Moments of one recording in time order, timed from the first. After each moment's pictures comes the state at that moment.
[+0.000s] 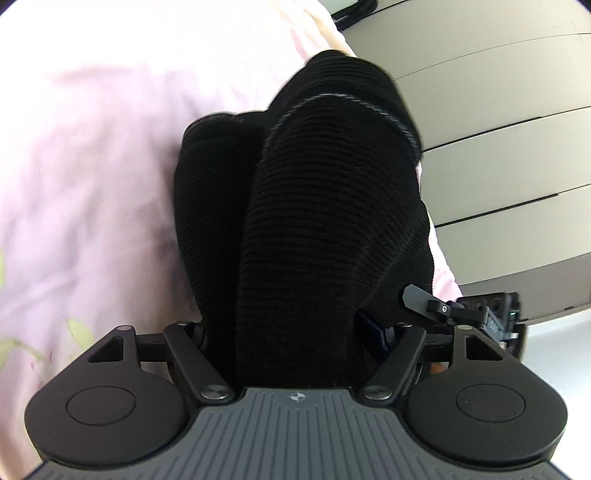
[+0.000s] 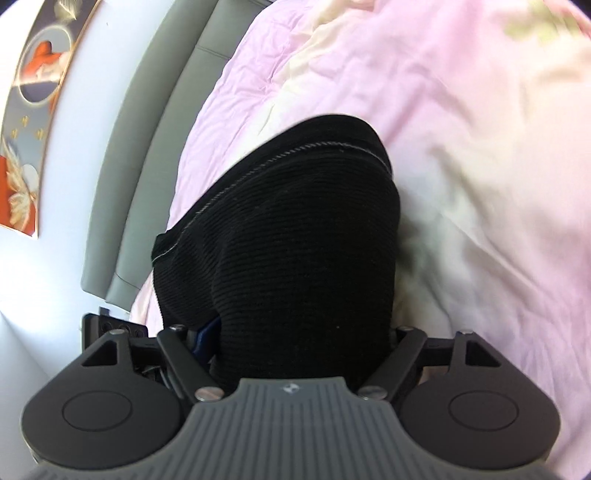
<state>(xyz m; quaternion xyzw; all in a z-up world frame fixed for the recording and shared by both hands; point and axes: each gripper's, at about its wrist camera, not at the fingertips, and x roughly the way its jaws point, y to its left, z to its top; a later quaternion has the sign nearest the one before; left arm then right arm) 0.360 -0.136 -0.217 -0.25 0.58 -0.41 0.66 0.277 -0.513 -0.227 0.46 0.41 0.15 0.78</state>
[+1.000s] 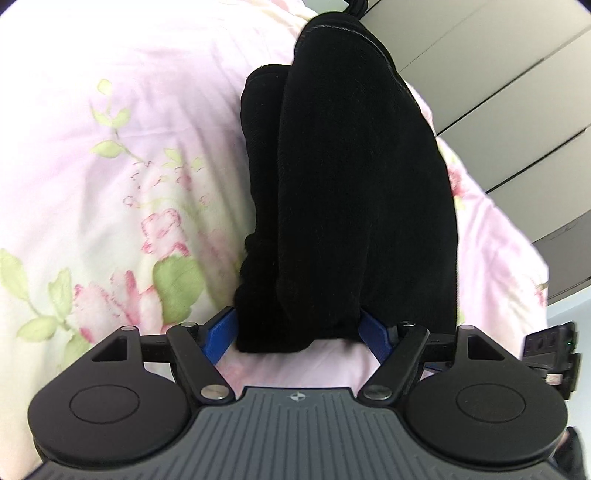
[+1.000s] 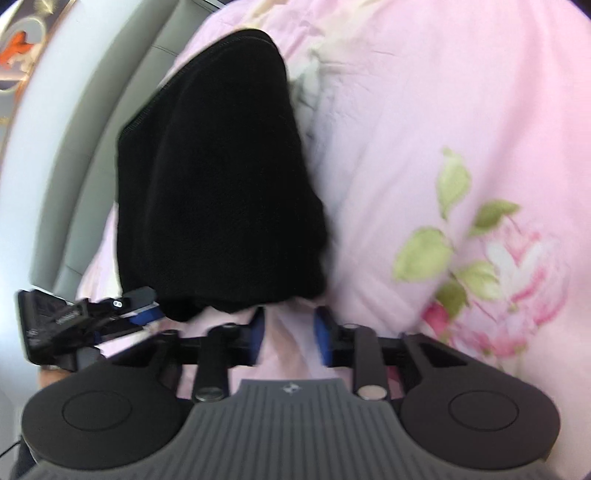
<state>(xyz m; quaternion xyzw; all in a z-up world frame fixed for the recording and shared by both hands) 0.266 -0.151 -0.230 -0.12 0.54 -0.35 0.75 0.071 -0.481 -0.226 0.41 0.45 0.03 0.79</state>
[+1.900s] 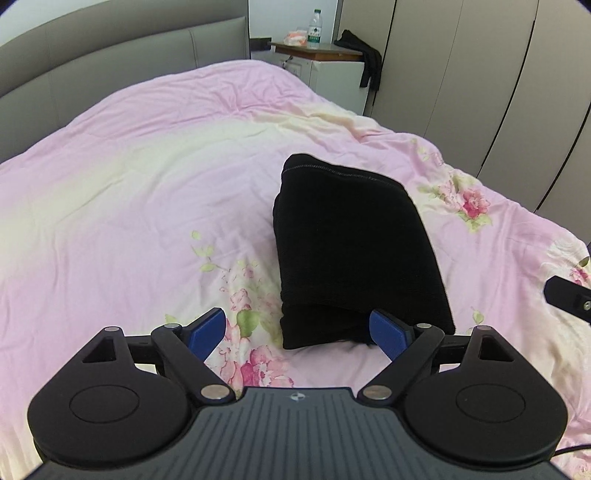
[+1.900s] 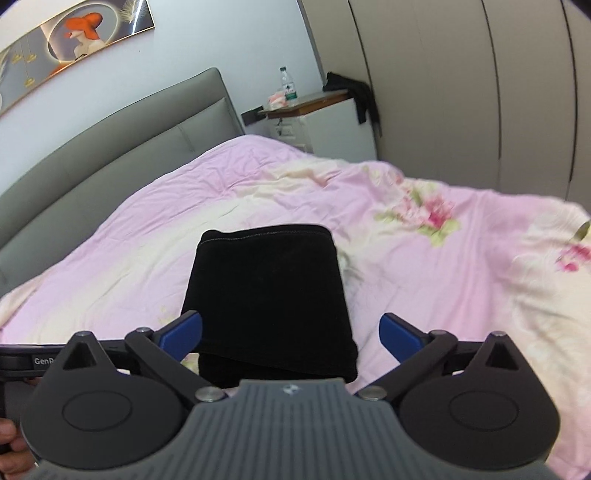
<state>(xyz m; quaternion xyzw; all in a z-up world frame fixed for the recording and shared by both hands) 0.149 -0.142 -0.059 0.03 0.42 -0.22 0.88 0.002 -0.357 -0.008 0.17 0.29 -0.14 0.93</state>
